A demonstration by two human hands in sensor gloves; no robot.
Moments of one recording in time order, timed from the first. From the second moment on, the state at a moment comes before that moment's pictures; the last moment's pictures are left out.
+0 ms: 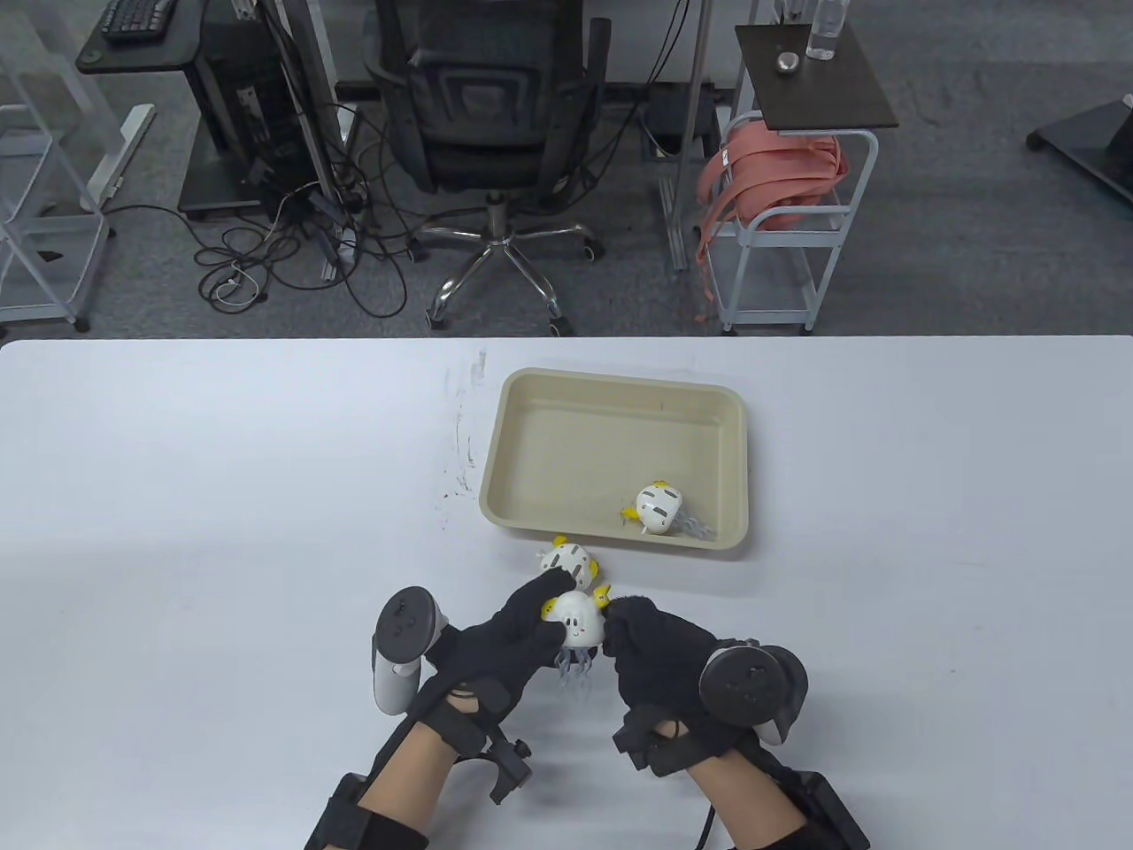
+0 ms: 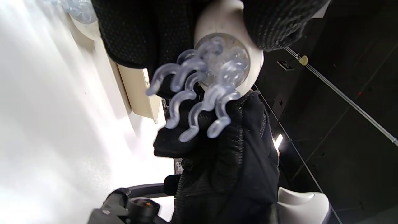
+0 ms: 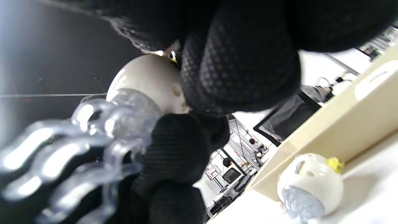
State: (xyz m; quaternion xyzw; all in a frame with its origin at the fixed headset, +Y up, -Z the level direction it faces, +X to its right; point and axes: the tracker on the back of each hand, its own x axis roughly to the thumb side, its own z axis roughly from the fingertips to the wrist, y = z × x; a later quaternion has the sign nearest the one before) left_hand -0.138 -0.755 -0.276 -0.13 -0.23 0.66 0.70; right_hand 0.106 -0.719 -0.251 0.19 -0.17 0.84 0.48
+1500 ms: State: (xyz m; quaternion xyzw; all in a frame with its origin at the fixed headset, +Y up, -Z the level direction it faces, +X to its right) left_hand -0.141 -0.759 -0.278 -0.14 -0.21 0.69 0.68; right_hand 0.101 -0.716 -0.250 0.22 -0.17 0.85 0.45
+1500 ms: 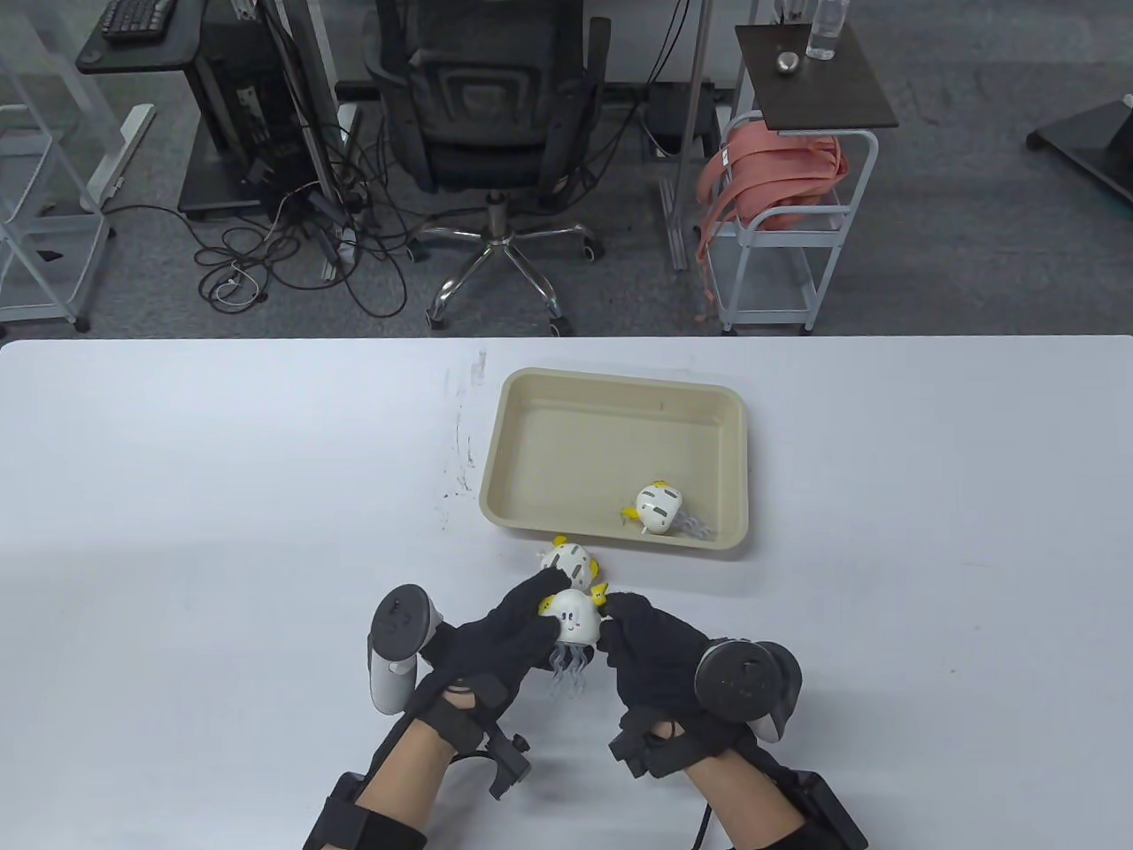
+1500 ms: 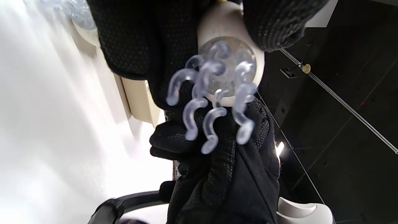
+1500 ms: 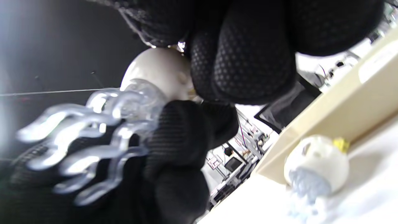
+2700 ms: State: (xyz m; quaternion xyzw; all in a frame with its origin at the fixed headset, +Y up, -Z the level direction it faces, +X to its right) left_hand -0.137 -0.744 -0.270 -0.05 -0.22 0.58 0.78; right_hand 0.094 -0.724 -0.269 0.12 -0.02 0.78 0.61
